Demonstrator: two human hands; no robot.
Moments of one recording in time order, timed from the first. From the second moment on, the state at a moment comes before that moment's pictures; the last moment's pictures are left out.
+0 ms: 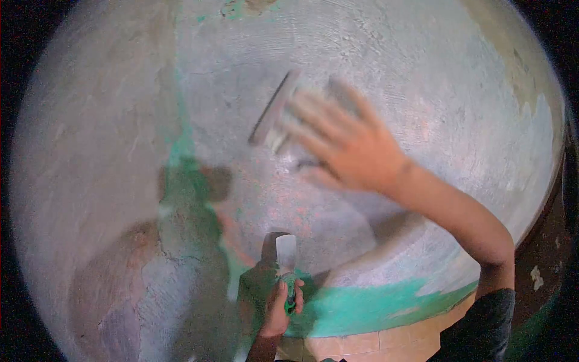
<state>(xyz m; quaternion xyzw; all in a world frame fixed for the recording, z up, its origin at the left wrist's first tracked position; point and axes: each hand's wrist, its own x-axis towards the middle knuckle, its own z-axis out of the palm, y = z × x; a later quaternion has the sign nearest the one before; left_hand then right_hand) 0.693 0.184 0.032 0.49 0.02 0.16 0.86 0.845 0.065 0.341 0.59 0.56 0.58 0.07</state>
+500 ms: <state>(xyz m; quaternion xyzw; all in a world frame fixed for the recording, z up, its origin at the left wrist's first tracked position) 0.720 0.157 0.044 0.40 0.02 0.17 0.90 0.881 -0.009 0.276 0.65 0.54 0.54 0.01</state>
